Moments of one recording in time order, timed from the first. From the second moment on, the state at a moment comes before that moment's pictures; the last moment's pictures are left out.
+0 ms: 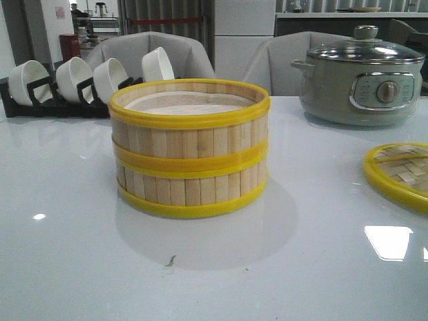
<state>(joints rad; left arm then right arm) -0.36 0.63 -0.96 0.30 0.96 -0.22 -0.15 1.75 -1.23 -0.01 0.58 0.11</state>
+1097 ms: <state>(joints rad) -0.36 0.63 -0.96 0.30 0.96 -0.22 -0.15 1.88 -1.32 0.02 0.63 0.11</state>
